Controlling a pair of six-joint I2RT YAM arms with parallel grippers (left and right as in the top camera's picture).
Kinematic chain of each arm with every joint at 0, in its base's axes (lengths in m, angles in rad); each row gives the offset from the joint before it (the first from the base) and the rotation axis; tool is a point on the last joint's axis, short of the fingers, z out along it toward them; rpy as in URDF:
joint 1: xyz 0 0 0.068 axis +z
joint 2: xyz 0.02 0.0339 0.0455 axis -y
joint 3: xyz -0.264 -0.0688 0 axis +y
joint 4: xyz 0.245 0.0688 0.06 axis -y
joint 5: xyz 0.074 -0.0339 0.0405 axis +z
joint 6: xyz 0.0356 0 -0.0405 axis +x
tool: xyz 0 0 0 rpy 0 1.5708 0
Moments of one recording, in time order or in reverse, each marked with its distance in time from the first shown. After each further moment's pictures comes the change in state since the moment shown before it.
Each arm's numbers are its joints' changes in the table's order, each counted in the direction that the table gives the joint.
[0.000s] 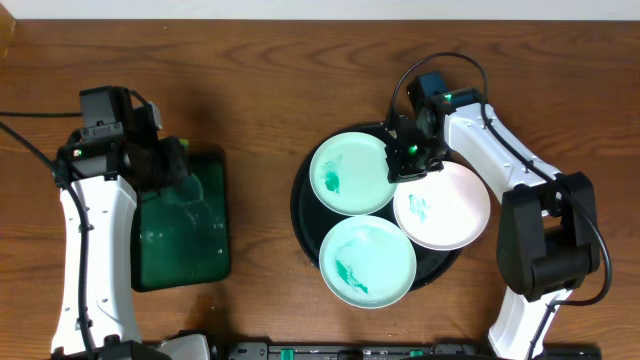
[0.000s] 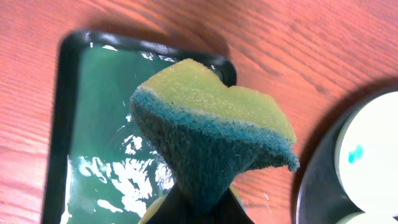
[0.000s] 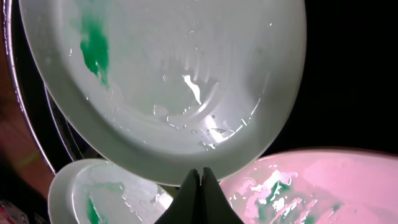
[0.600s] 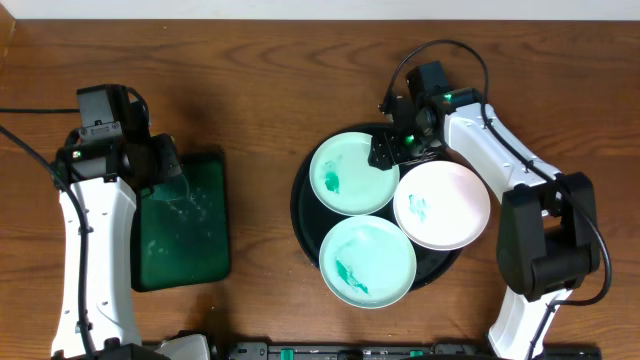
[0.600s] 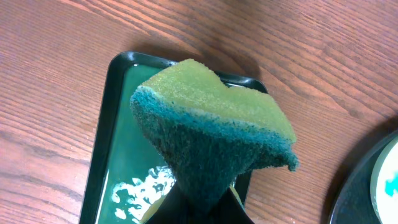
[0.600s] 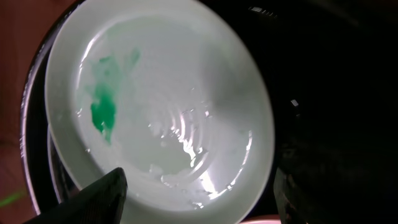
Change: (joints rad) left arm 0.000 0.008 0.000 0.033 0.113 -0.007; right arm -0.003 0.000 0.000 0.185 -0.021 -0.003
